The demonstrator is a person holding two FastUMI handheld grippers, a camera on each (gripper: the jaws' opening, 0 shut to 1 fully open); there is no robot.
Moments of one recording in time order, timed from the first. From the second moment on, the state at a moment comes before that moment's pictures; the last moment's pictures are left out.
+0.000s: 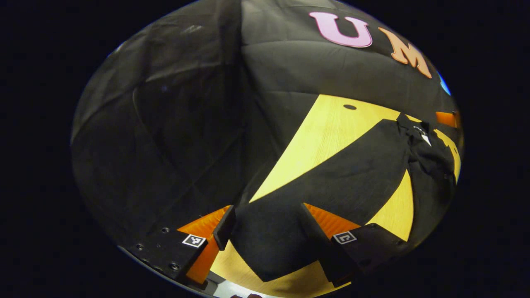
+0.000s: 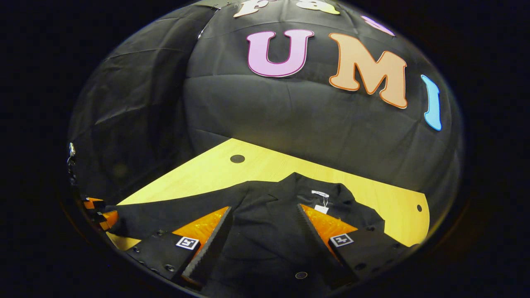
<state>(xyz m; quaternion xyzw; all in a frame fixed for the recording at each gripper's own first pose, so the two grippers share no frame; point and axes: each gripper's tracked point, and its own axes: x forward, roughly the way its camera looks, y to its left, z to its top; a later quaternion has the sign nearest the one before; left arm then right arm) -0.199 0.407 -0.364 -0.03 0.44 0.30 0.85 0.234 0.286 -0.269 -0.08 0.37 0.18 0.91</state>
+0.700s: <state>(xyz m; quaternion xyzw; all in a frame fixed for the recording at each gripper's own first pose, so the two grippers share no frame) -0.171 0.367 -0.365 -0.09 0.42 0.26 0.87 0.209 0.266 -0.206 -0.07 0.32 0.20 0.93</state>
